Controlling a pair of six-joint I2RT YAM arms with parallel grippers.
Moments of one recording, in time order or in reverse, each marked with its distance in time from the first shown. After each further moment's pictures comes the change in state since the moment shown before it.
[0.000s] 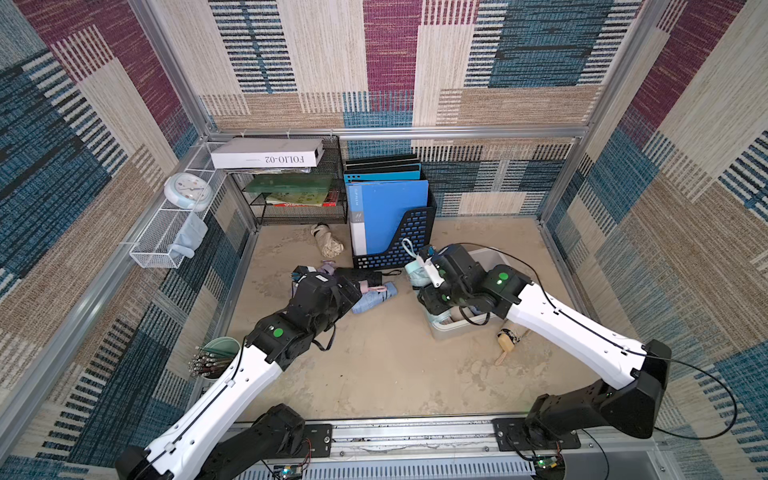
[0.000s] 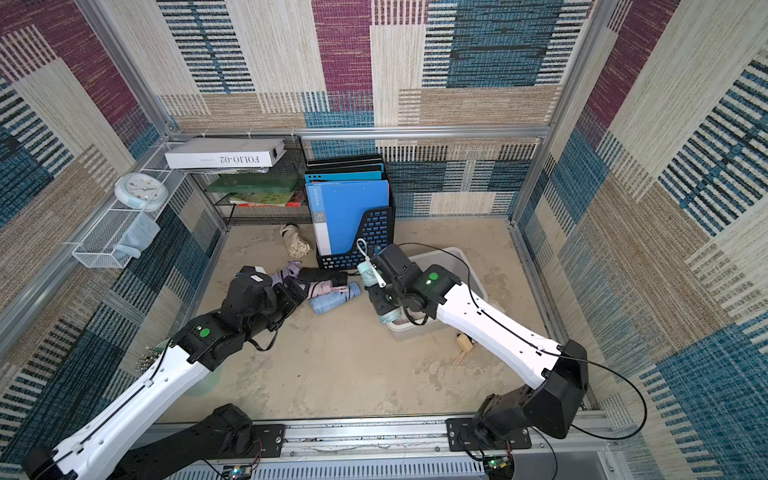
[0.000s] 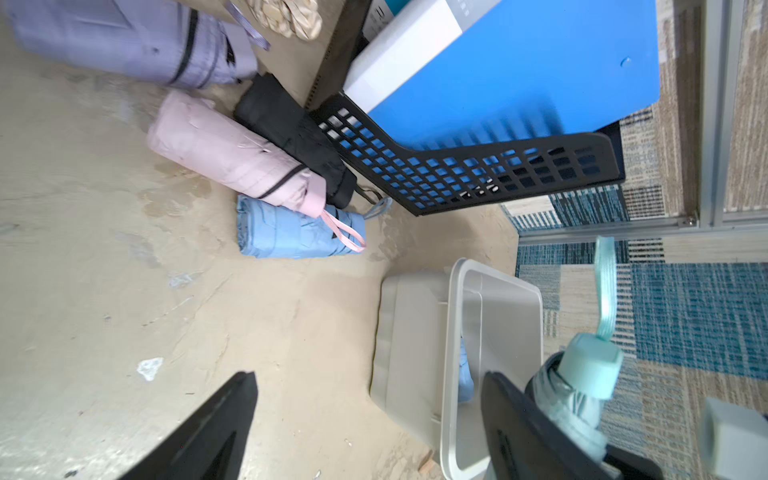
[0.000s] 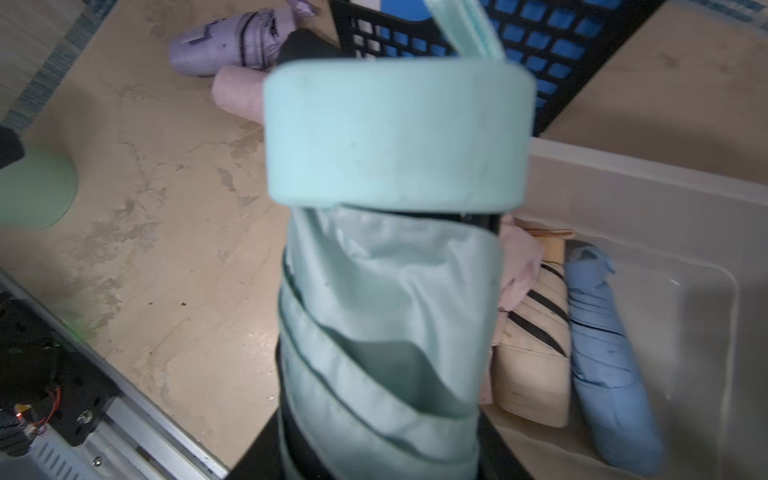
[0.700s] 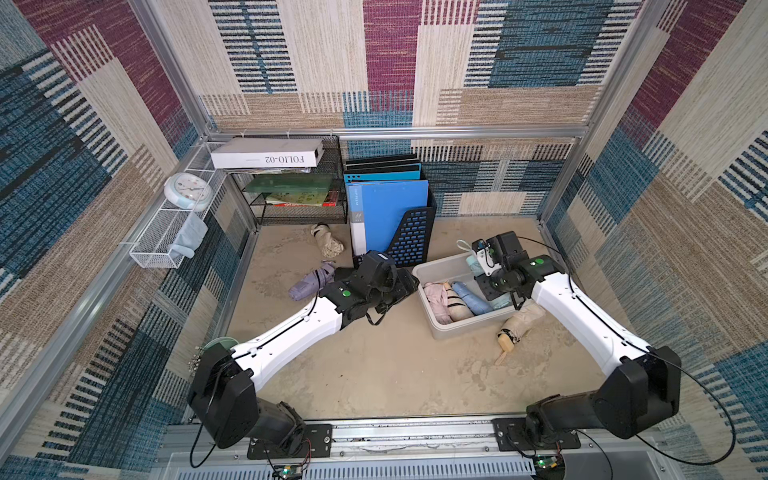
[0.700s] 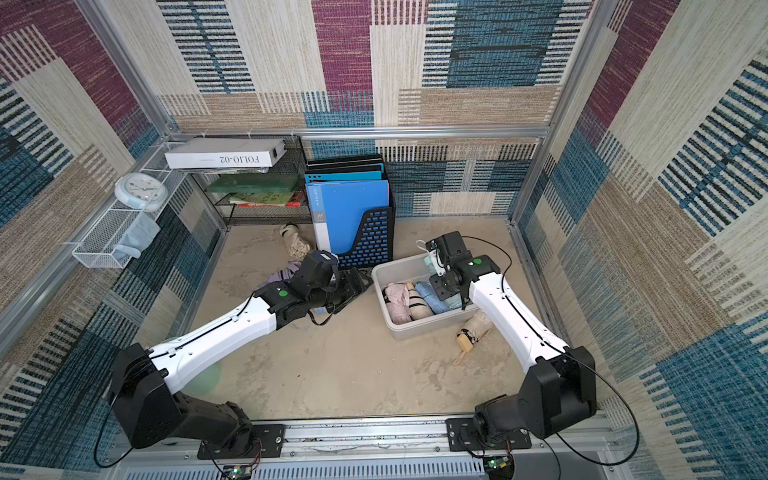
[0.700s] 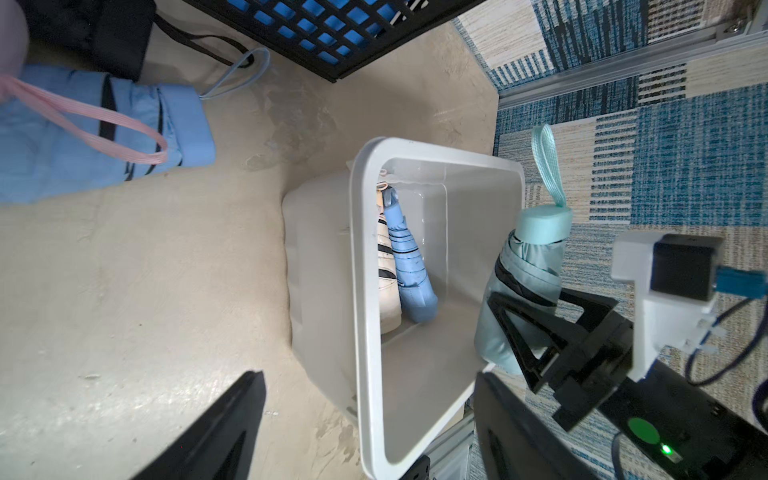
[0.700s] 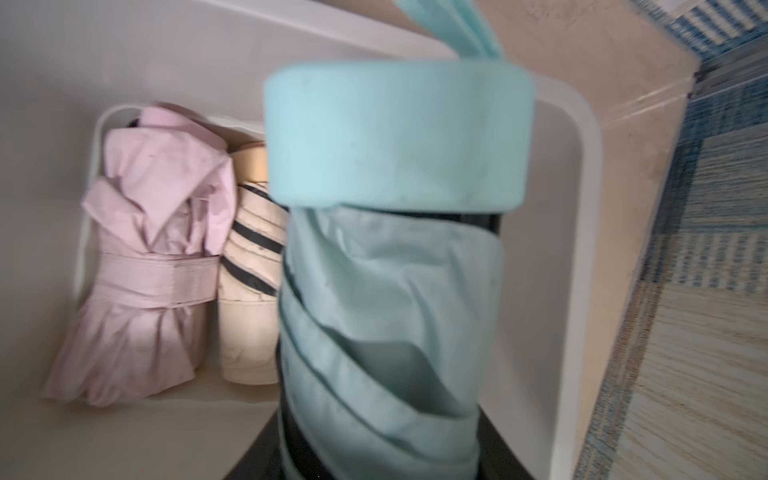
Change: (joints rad) left arm -0.157 0.474 0.199 0.227 0.240 0.024; right arm -0.451 -0.012 -0.191 0.060 0.069 -0.445
